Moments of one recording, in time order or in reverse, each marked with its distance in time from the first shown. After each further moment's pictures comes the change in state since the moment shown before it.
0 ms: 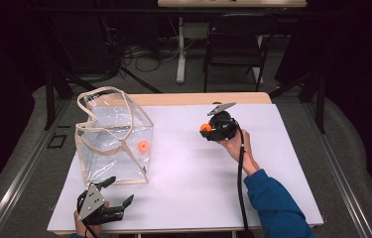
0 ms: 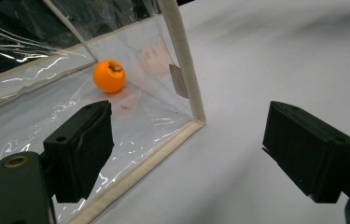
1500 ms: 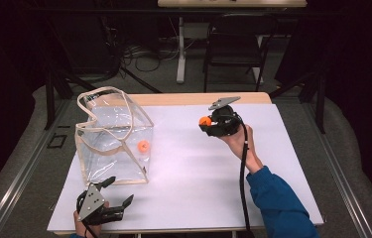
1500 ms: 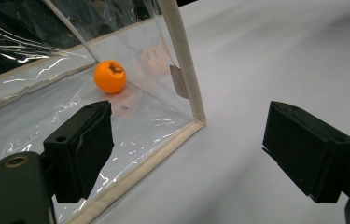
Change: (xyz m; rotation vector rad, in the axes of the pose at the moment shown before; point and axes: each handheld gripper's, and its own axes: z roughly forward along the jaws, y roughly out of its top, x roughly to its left) left arm 0.000 0.000 -0.001 -0.002 -0.002 0.001; right arm 0.009 0.021 -0.033 -0.081 -0.003 -0.044
